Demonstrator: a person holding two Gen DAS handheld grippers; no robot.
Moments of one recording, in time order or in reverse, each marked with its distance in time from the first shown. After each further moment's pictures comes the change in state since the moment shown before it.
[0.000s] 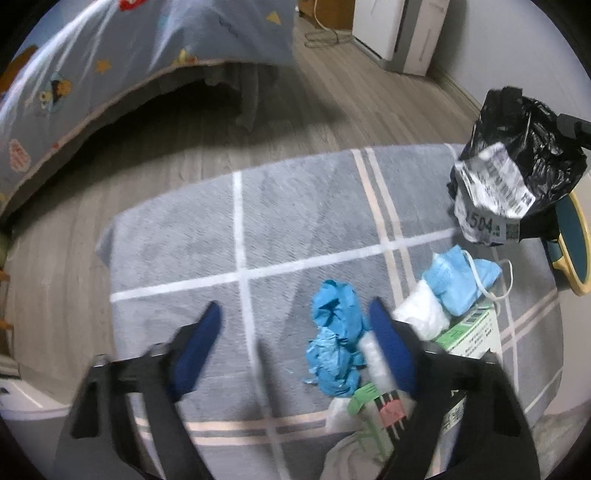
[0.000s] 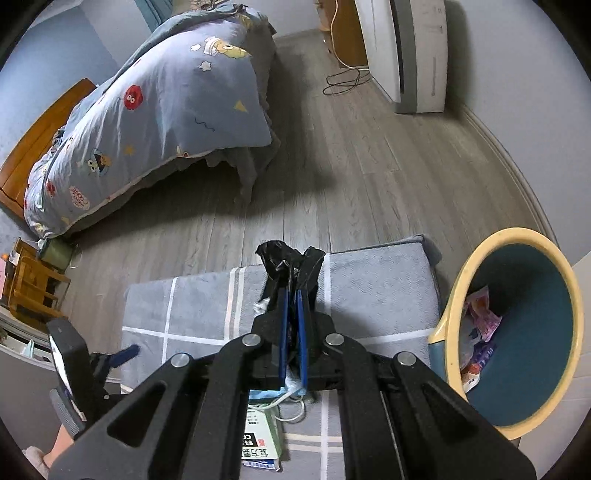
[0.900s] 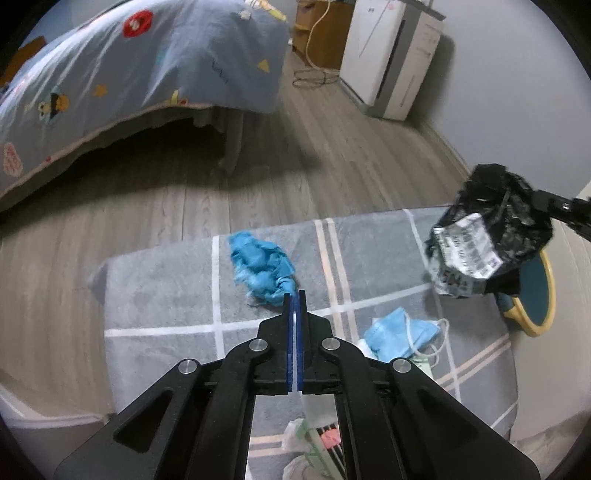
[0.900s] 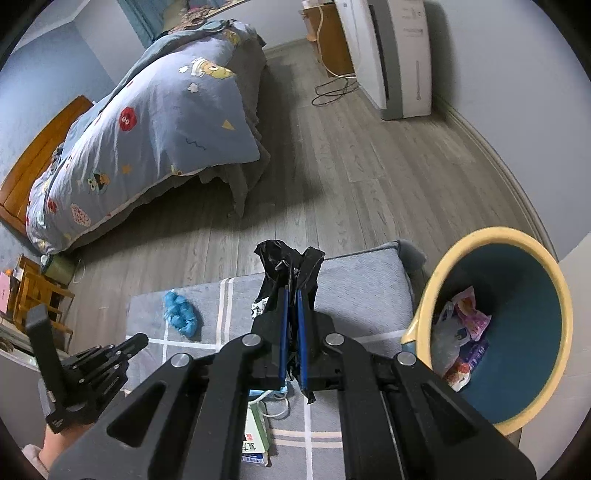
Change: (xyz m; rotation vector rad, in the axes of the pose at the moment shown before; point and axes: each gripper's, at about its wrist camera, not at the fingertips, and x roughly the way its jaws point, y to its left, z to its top) left arm -0.043 -0.008 0.030 -0.047 -0.140 -0.085; right arm -0.031 -0.030 0.003 0.049 -0.042 0.010
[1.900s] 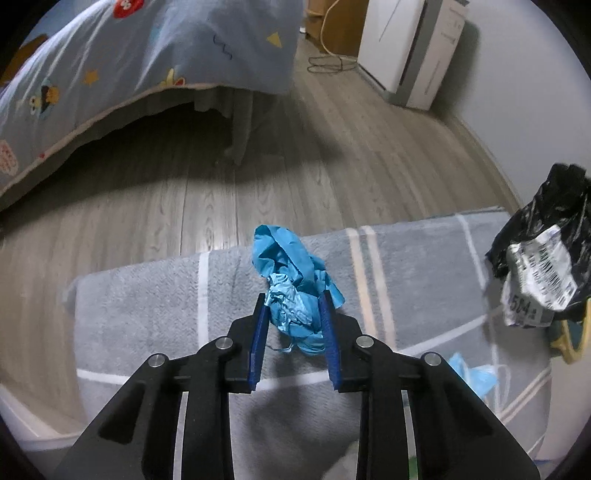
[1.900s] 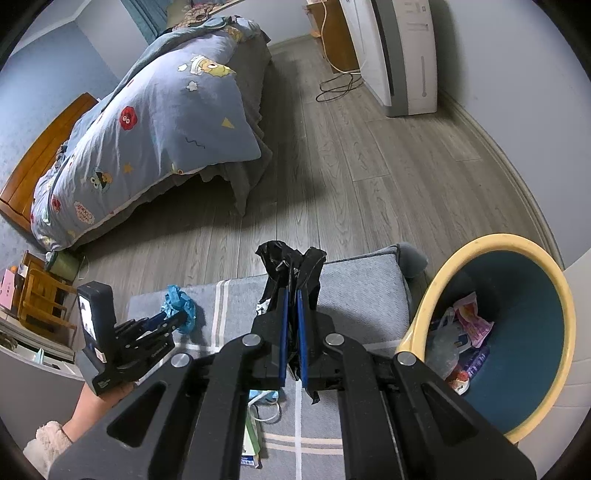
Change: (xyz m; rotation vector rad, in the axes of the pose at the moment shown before) left arm 0.074 0.008 0.019 -0.019 0.012 0.043; right arm 0.008 -0.014 0.013 -0.022 0.018 0.030
